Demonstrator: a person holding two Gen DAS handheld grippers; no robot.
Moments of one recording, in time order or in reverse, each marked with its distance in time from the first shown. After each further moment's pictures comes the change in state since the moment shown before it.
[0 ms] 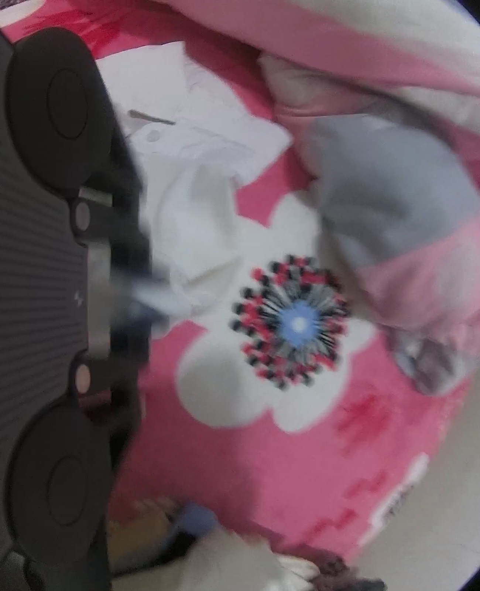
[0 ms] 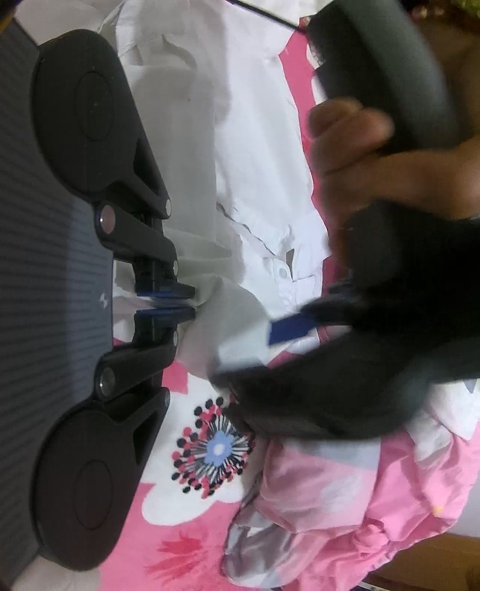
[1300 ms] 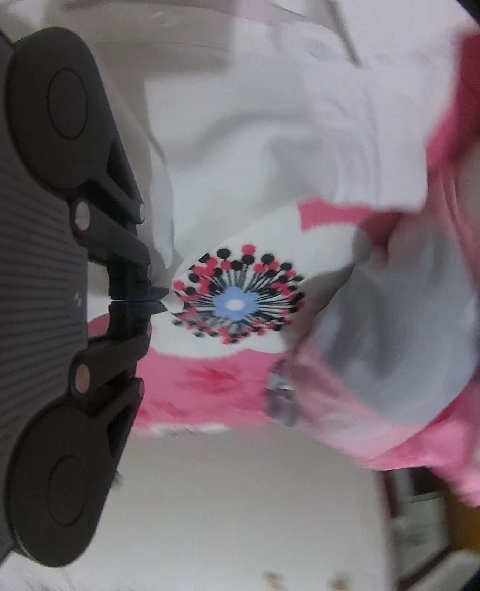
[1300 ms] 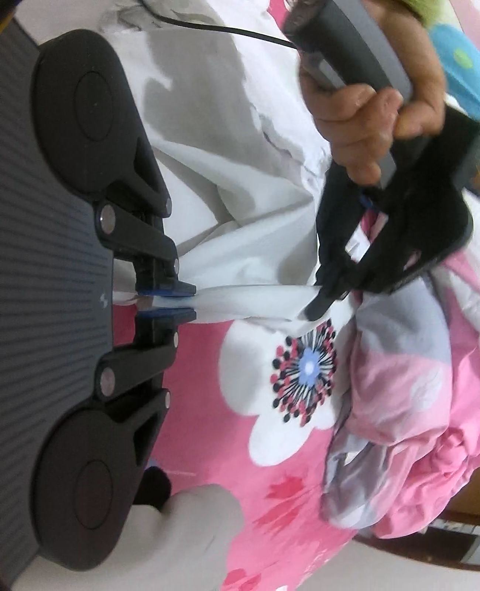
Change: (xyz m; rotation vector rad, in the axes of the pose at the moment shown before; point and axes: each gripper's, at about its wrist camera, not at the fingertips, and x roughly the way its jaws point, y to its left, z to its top) left arm 0.044 0.077 -0.043 -0.858 -0.175 -0.606; right arm -0.021 -0.043 -0.051 0.215 0.097 -0.112
